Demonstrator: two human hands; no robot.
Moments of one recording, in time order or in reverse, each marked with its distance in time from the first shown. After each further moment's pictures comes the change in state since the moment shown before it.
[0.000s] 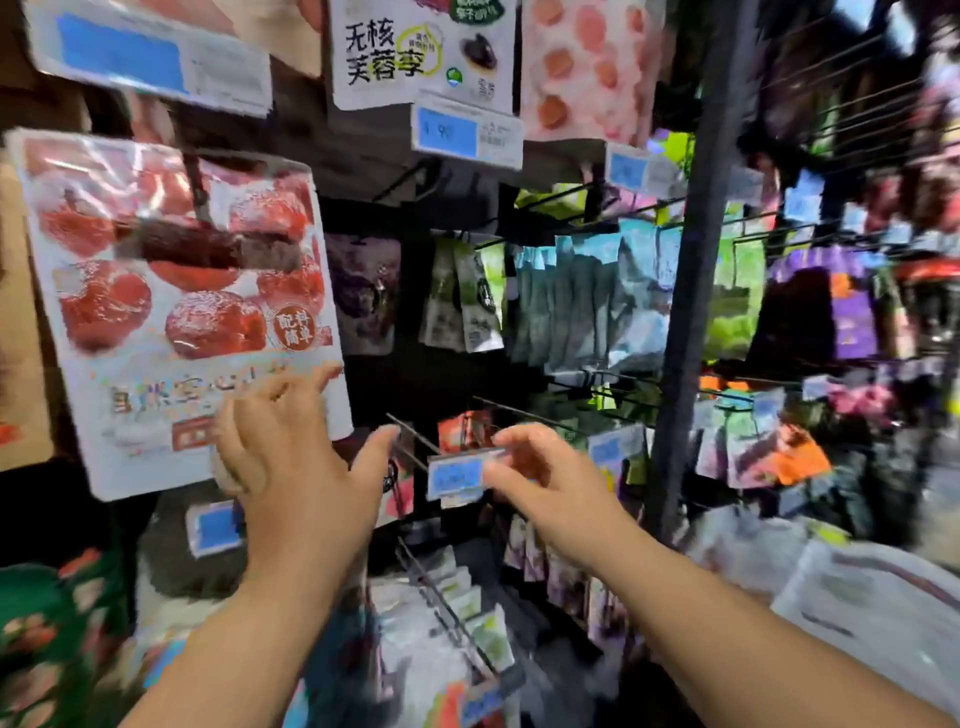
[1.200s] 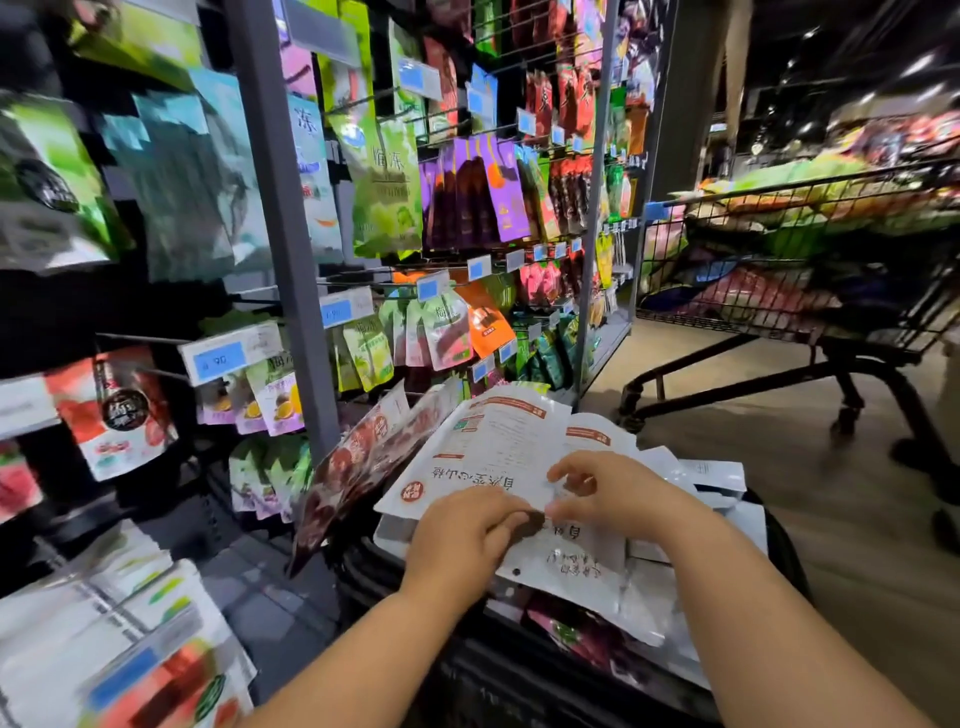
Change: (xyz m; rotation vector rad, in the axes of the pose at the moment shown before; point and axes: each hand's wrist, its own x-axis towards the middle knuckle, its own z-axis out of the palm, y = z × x) left_hand -0.292 0.225 0.198 -0.688 -1.050 0.558; right_hand -0.243 0.167 -0.272 -0.475 0.052 0.800
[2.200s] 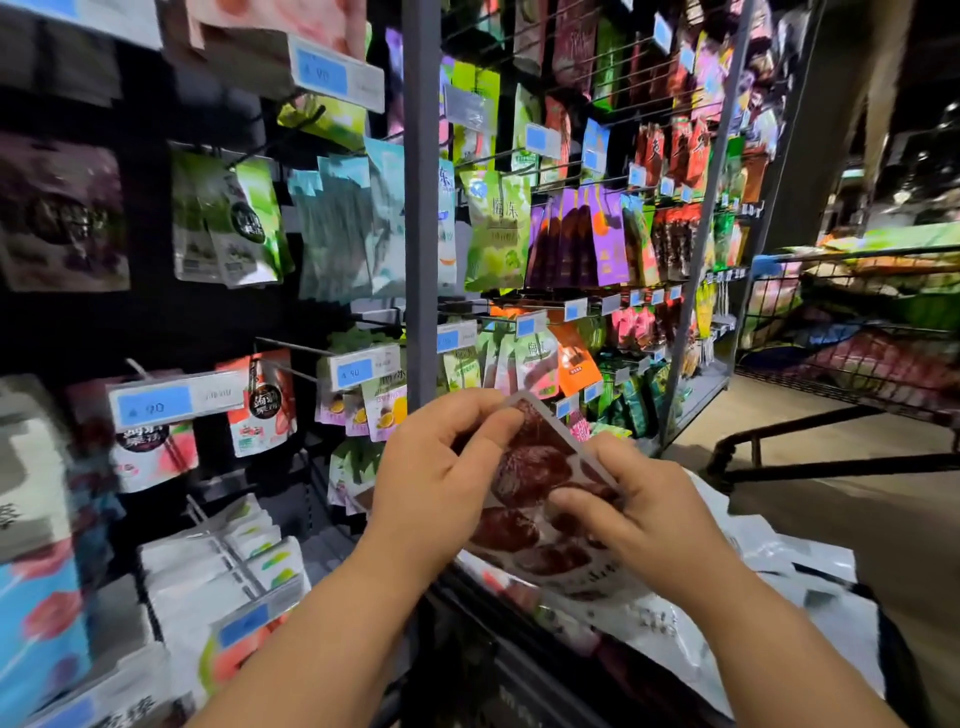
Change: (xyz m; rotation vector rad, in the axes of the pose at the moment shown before) left_hand -0.026 0.089 -0.147 -0.323 0.561 0.026; right_hand -0.052 -0.087 0.005 0.217 0.330 -0.737
